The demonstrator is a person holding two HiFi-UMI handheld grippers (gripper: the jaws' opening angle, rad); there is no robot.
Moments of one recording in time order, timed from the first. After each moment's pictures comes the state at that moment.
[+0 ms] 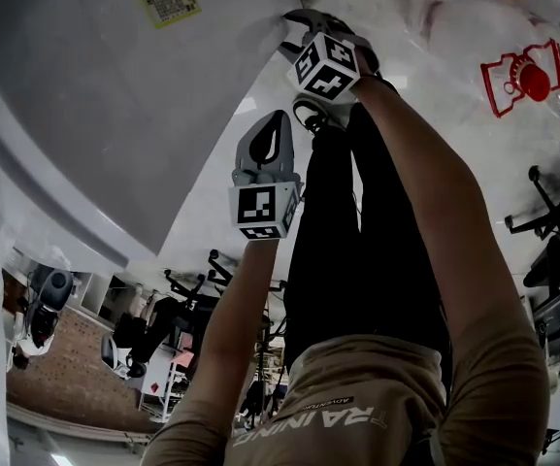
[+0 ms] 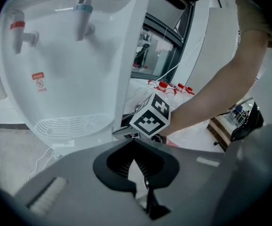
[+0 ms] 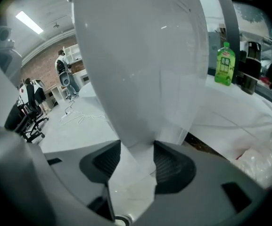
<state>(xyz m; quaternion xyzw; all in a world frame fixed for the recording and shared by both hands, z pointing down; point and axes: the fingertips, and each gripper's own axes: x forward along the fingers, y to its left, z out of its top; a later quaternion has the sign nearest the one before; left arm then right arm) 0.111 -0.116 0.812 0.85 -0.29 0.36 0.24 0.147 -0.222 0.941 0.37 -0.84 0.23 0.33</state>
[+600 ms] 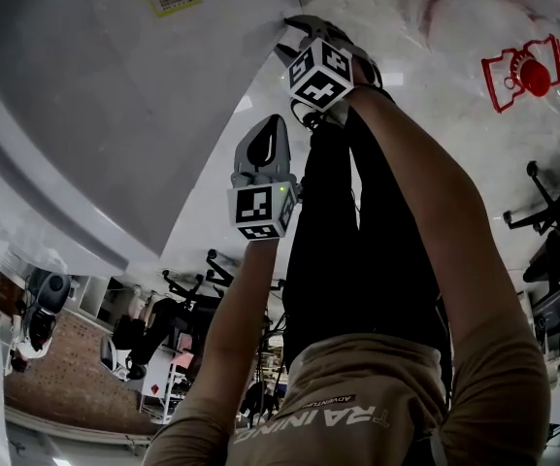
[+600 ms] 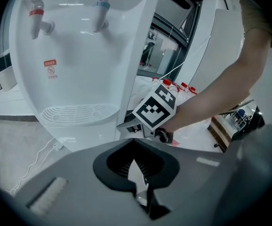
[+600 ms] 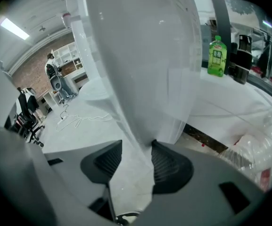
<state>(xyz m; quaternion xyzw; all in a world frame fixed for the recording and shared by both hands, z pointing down) 0.085 -0.104 0.825 0.84 -0.30 0.36 0.26 0.139 -0.211 0.937 0.40 -0.80 0.28 0.34</state>
